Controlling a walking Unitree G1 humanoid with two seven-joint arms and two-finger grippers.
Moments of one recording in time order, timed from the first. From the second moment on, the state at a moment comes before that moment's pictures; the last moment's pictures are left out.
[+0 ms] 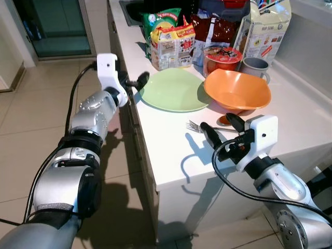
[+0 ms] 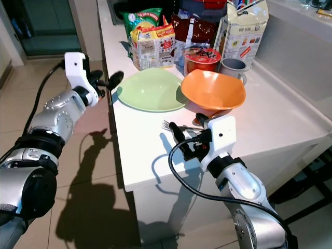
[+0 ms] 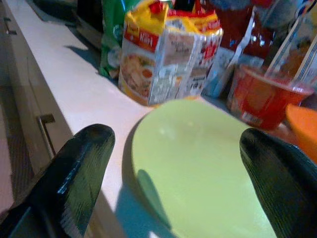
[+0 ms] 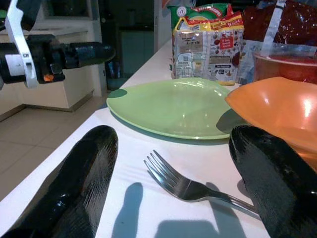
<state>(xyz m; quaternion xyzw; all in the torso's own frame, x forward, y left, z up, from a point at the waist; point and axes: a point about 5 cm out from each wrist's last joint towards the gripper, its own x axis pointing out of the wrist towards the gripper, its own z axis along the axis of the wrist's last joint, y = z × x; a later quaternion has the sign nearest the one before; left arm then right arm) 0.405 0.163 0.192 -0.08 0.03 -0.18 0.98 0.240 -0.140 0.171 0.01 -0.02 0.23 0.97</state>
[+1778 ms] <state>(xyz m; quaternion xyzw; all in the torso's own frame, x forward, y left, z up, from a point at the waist) 0.401 0.125 0.162 -0.14 0.10 -0.24 0.96 0.237 -0.139 0.178 0.02 0.01 0.23 0.97</state>
